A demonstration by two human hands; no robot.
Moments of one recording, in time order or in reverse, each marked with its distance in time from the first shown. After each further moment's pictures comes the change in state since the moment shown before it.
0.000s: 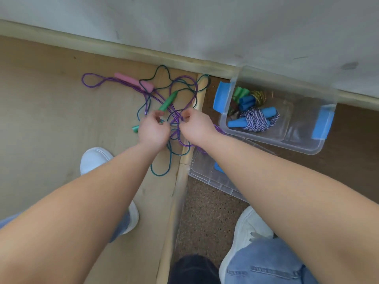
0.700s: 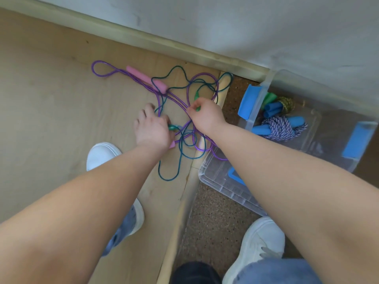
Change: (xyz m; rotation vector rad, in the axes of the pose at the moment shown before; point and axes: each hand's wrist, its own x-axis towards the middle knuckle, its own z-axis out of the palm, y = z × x) left_hand 0.049 -0.044 -0.010 0.813 0.032 0.187; right_hand 0.062 -0.013 0.020 -0.034 0.059 -0.060
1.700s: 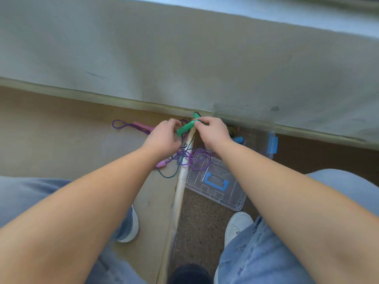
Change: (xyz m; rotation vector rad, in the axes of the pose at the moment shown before) left_hand -0.171 0.047 -0.152 -0.398 0.183 0.411; right_hand -0.219 -0.041 -0.130 0.294 0.326 -0.083
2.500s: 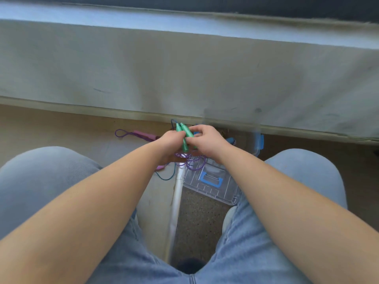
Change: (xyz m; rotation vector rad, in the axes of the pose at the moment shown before) left_hand -0.066 0.072 -0.013 -0.877 -0.295 -0.453; right_hand -0.093 -0.007 -0.033 0.210 -0.229 -0.002
